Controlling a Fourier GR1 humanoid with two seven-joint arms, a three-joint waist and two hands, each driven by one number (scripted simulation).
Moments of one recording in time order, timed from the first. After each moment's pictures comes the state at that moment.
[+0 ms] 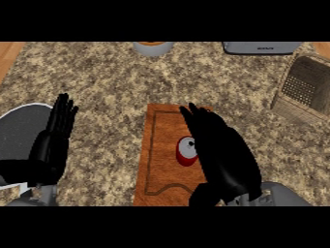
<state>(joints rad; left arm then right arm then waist) -0.02 0.25 -0.18 -1.64 0.22 0.30 -0.05 -0.53 -0.28 0.69 -1.93 0.48 0.27 1.14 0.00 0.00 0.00</state>
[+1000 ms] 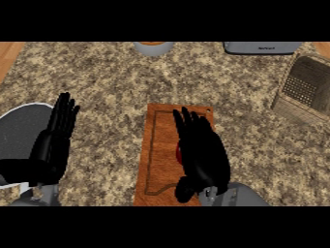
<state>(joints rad) -0.02 0.21 -0.15 -1.66 0.17 0.27 -0.02 -0.40 -0.08 0.67 -1.74 0.79 0.27 1.03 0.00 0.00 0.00</state>
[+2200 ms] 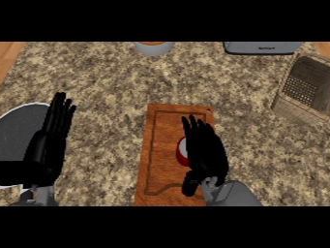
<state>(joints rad) 0.00 0.15 -0.08 -1.70 0.10 0.19 0.02 -0.28 0.00 0.57 -1.57 0.92 0.28 0.86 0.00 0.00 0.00</state>
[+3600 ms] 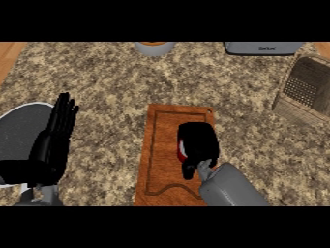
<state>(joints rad) 0.00 0.09 -0.04 -1.69 0.05 0.14 0.02 -0.40 -0.01 0.55 -1.32 0.98 0.23 0.70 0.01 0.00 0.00</state>
